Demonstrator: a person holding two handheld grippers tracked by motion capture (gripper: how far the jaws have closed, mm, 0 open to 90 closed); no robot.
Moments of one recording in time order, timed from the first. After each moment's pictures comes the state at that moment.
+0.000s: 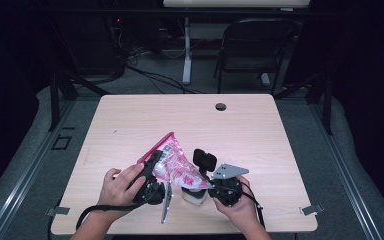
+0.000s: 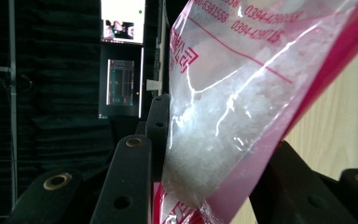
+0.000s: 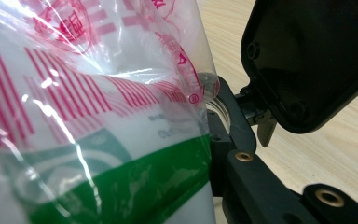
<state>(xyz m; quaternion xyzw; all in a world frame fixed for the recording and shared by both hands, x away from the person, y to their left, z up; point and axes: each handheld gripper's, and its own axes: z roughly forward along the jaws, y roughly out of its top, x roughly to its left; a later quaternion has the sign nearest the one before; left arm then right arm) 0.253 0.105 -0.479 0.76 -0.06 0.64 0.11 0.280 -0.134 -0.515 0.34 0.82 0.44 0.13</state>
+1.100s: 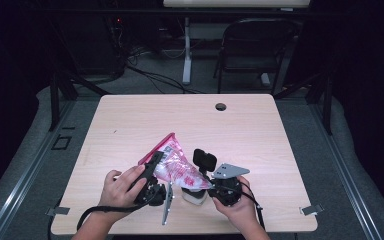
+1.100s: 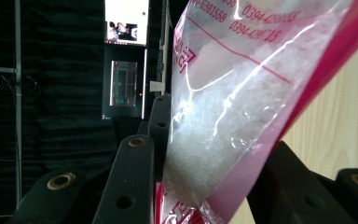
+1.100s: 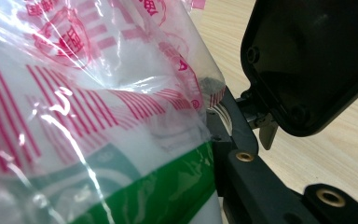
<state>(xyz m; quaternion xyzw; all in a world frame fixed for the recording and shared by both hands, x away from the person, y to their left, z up) 0.250 0.103 -0.481 0.75 -0.06 0.65 0.11 0.279 -0.133 -0.515 0.35 0.81 0.45 0.13</state>
